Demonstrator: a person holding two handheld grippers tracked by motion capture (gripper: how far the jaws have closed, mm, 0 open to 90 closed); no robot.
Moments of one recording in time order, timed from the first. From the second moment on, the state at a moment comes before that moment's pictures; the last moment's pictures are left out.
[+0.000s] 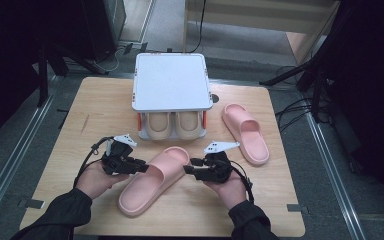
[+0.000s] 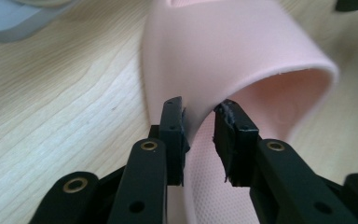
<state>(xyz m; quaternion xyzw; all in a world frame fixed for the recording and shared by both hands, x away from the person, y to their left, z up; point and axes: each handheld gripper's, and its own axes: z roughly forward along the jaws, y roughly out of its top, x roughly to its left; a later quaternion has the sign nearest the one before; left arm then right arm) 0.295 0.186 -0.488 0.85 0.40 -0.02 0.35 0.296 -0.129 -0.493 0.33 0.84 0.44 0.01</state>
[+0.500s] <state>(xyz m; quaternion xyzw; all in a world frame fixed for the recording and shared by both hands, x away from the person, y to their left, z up) 0.302 0.206 -0.496 0.84 0.42 -0.04 0.34 0.278 -0.101 -0.507 0.33 0.85 0.42 -0.01</state>
